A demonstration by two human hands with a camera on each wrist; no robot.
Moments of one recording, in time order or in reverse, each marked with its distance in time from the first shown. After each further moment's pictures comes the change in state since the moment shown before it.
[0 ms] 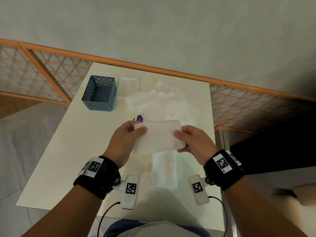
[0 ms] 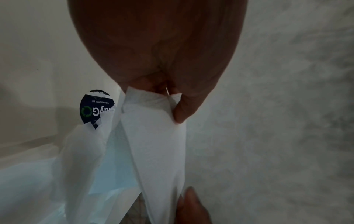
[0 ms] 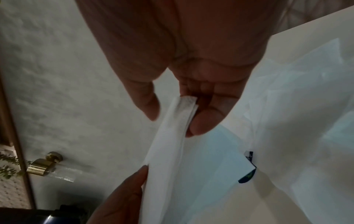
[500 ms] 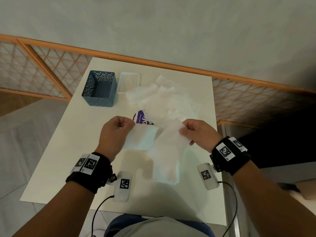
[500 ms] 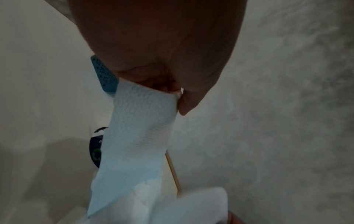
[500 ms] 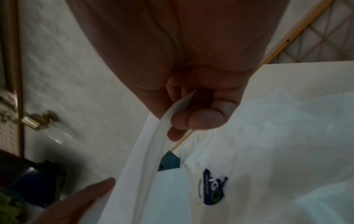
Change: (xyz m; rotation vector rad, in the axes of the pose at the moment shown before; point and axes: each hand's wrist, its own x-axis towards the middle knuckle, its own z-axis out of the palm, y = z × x) left_hand 0.011 -0.002 -0.033 0.344 0.192 0.193; right_hand 0.025 -0.001 -0.028 -0.536 -0.103 -0.128
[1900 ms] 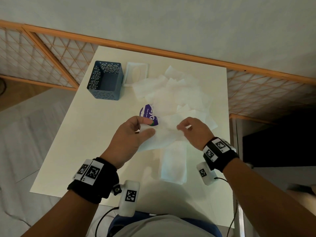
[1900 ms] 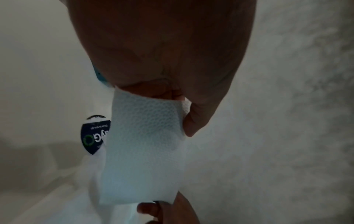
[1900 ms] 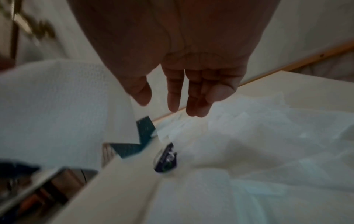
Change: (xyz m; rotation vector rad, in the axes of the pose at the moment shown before) left_hand -0.021 0.020 0.012 -0.063 -0.265 -0.121; right_hand 0.054 0.037 0.038 -0.296 0.093 0.028
